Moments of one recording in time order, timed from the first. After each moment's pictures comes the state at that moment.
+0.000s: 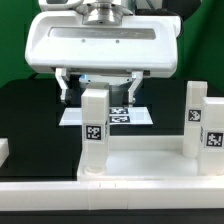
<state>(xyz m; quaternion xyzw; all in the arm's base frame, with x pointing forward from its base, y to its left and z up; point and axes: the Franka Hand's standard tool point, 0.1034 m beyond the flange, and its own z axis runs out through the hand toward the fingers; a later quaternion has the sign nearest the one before) 0.627 -0.055 0.124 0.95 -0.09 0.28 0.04</state>
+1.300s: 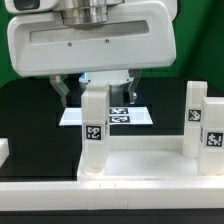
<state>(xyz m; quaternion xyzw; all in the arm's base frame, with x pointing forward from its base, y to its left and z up) 0.633 -0.055 0.125 0.99 -0.10 0.00 -0.04</state>
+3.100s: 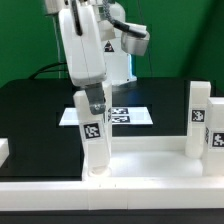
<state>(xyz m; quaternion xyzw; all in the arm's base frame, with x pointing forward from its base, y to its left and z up) 0.635 -0.055 0.121 0.72 -0.69 -0.02 -0.09</state>
